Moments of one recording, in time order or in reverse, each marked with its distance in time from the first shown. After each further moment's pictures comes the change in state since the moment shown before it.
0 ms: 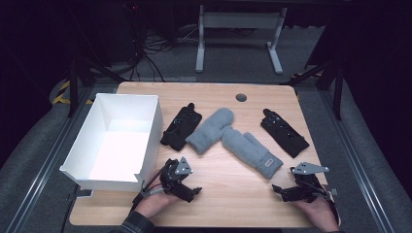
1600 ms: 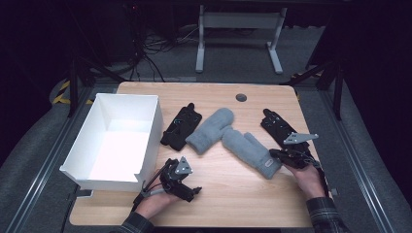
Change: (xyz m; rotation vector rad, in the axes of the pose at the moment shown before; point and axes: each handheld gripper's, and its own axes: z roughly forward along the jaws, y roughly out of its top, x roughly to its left) left arm 0.001 0.000 0.000 -0.001 0.006 -0.002; right arm -0.034 0.076 0.025 -0.005 0.072 -0.063
